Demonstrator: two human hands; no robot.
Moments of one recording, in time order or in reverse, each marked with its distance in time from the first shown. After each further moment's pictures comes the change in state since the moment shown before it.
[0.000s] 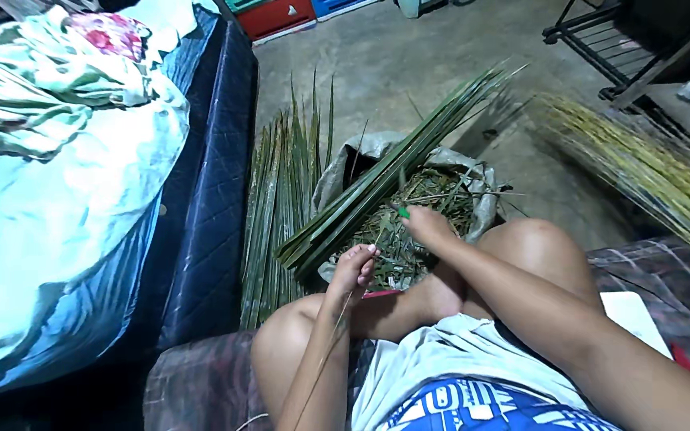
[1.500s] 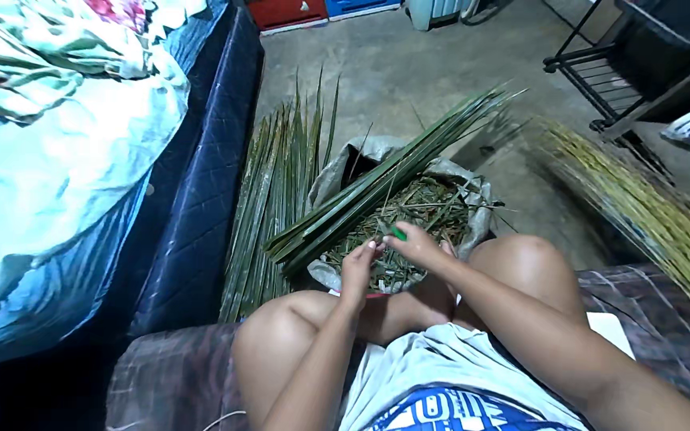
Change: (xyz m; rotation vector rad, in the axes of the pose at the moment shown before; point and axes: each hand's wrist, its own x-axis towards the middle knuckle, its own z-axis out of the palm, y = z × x) left_hand 0.015 -0.027 0.019 0.296 0.236 0.205; right_hand -0.021 0.001 0.011 0.381 -0.160 -0.195
